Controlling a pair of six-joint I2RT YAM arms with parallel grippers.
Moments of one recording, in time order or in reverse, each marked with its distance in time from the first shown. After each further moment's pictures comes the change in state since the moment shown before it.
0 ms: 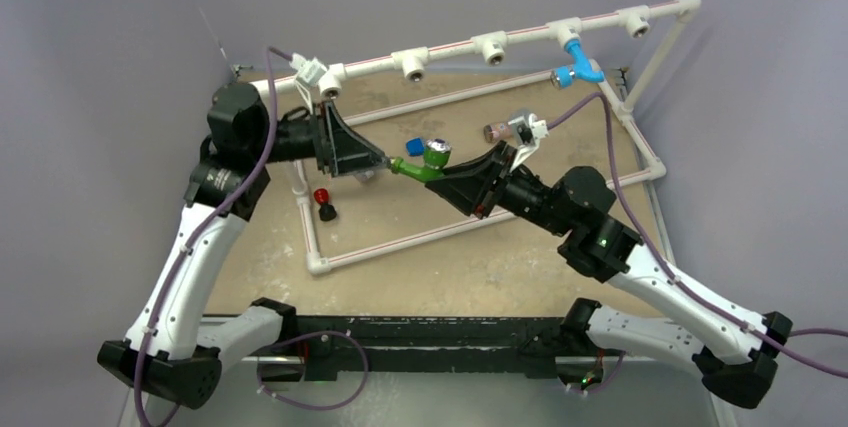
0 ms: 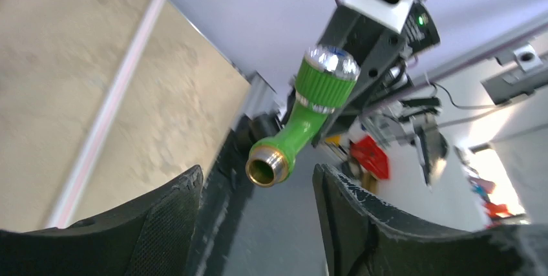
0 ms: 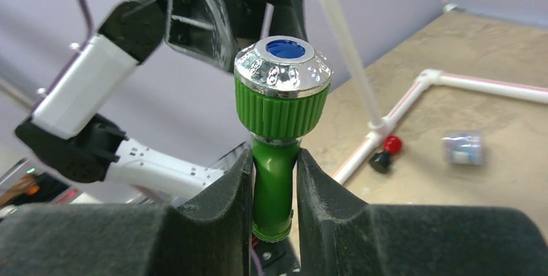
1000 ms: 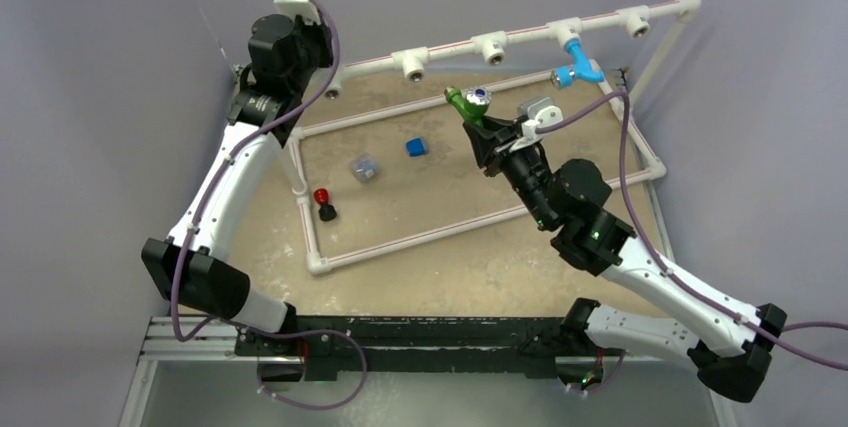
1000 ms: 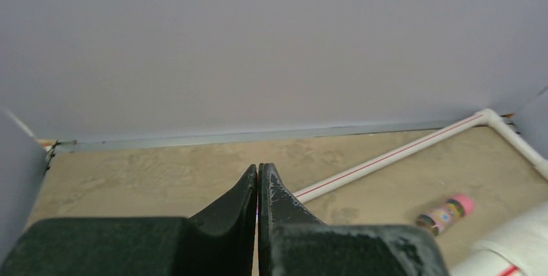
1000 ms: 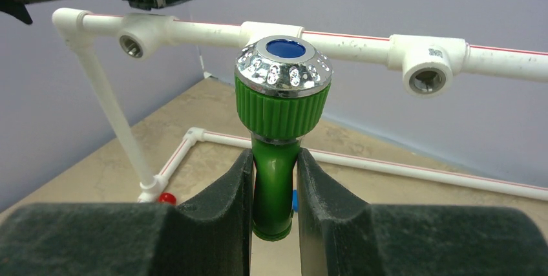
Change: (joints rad) left arm 0.000 0.460 0.436 0.095 -1.198 0.631; right arm 0.000 0.026 0.052 0.010 0.581 -0.601
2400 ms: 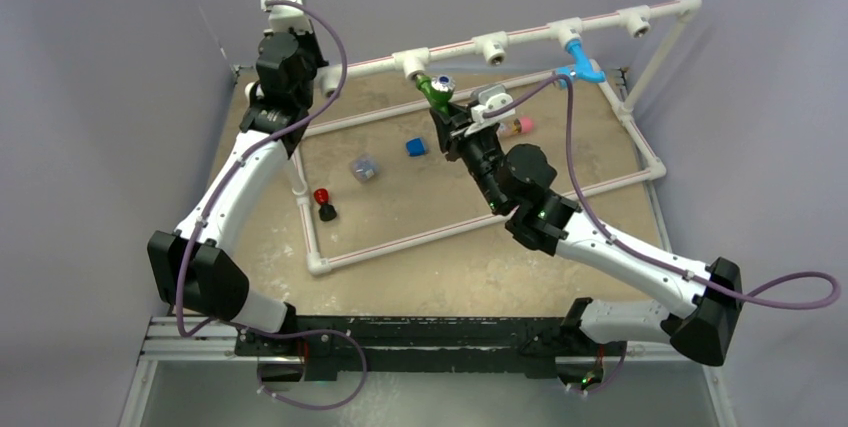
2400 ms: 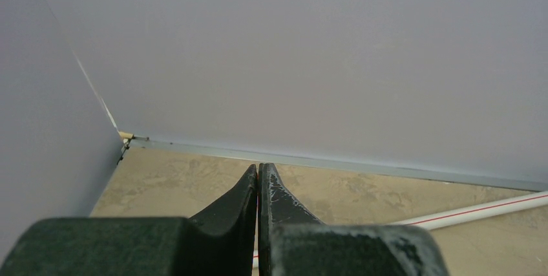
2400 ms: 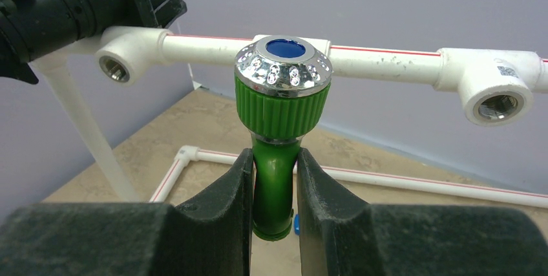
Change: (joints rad) left arm 0.008 -0.001 -0.212 0.274 -0.271 0.077; right arm 0.043 0.274 0.064 0.227 0.102 -0.040
